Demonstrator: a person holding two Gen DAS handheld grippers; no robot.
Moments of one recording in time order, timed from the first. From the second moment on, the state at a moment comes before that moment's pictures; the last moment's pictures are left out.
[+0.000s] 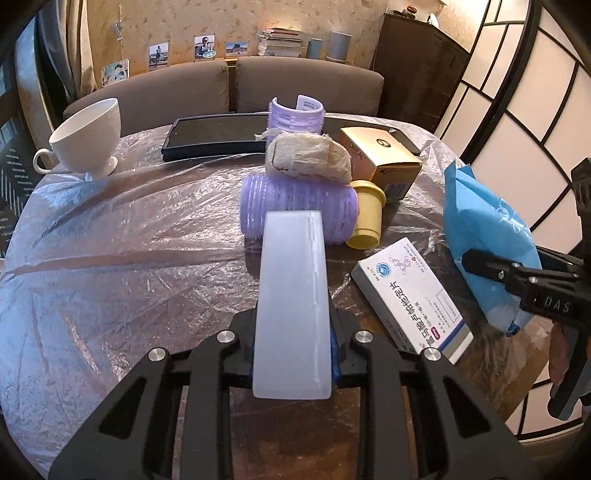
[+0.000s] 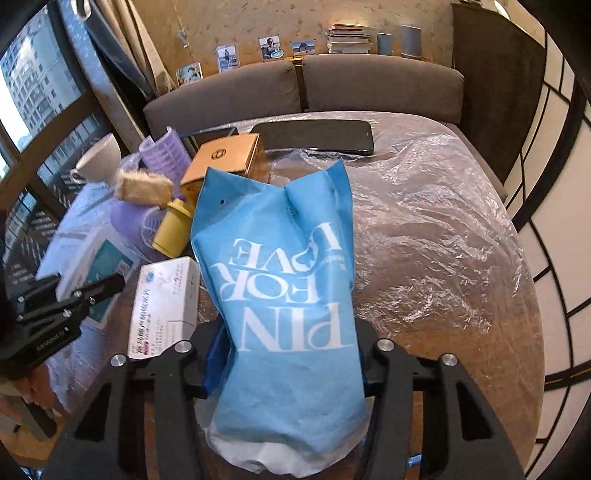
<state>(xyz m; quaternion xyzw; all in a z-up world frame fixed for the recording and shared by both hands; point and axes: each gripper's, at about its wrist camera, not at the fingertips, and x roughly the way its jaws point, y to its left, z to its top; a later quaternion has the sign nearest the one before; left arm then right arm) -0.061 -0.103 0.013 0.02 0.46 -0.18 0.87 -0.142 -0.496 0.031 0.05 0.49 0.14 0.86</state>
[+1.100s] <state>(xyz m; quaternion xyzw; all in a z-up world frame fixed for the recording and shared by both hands) -0.102 -0.091 0.017 0.00 0.47 -0.18 0.87 -0.187 -0.476 0.026 0.01 0.50 0.14 0.85</state>
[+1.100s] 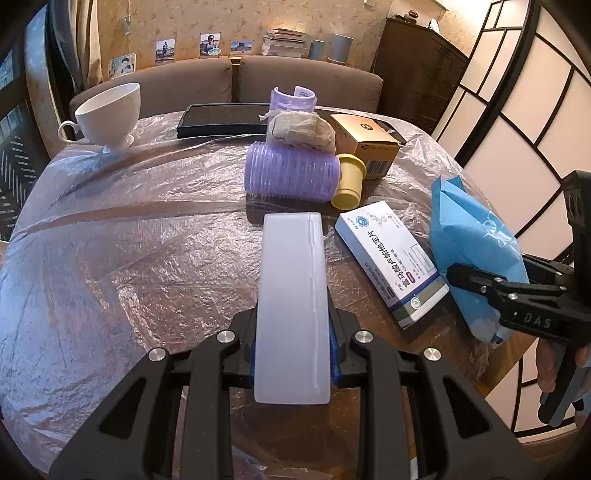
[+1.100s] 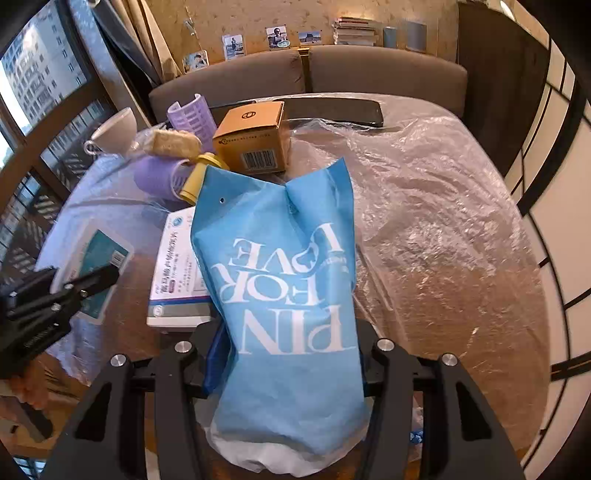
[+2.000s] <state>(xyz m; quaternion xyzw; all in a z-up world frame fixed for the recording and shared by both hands) -0.133 -0.081 0.038 0.00 0.45 -0.18 0.87 -0.231 -0.479 0.068 0.03 0.48 0.19 0.86</state>
